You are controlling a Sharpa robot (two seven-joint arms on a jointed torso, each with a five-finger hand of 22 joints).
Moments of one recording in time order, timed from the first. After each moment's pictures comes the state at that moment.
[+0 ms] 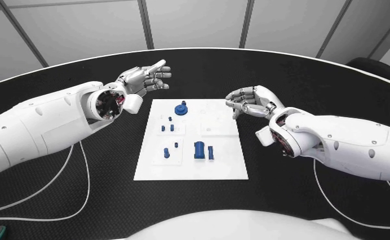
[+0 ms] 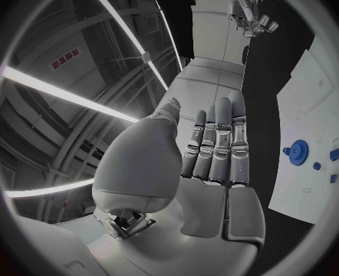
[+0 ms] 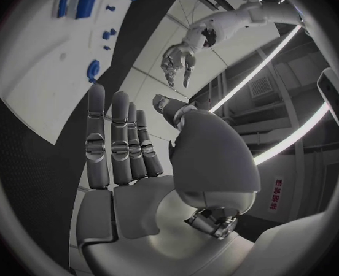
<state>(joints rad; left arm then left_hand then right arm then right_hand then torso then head) 1.22 -0.70 -0.11 1.18 0.21 0.03 0.16 1.39 -0.08 0.11 0.28 0.05 0.86 0.19 0.32 0.27 0.96 0.14 0.41 0.15 0.90 0.08 1.05 0.23 0.18 0.92 0.17 0.74 0.32 1.09 -0.88 -0.11 1.50 -0.38 -0.48 0.35 1.21 -0.20 0.57 0.08 0.17 0.87 0.15 0.24 0.59 1.03 0.09 0.33 0.62 1.11 0.03 0.59 0.68 0.17 1.18 0.13 0.12 0.82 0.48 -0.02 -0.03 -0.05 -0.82</state>
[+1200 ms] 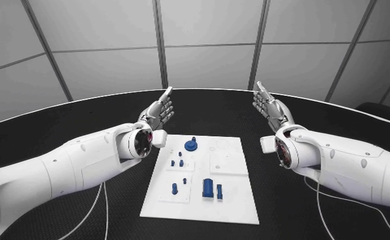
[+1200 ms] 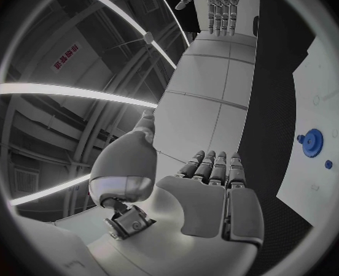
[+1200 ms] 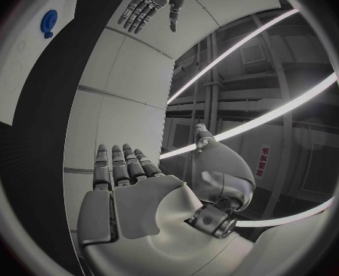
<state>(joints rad) 1.15 -0.63 -0.09 1.17 0.26 -0.22 0.32 0.77 0.00 -0.01 0.04 0.01 0.10 0.03 0.03 0.03 0.12 0.03 0.02 0.01 0.09 0.03 0.05 0.01 0.03 0.10 0.04 0.02 0.01 1.12 -0.74 -0.06 1.30 -0.09 -0.52 0.50 0.40 -0.02 0.08 0.01 0.02 0.13 0.03 0.02 0.06 0.23 0.02 0.01 0.02 0.20 0.02 0.02 0.05 0.04 0.20 0.03 0.01 0.05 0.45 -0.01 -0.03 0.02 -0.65</state>
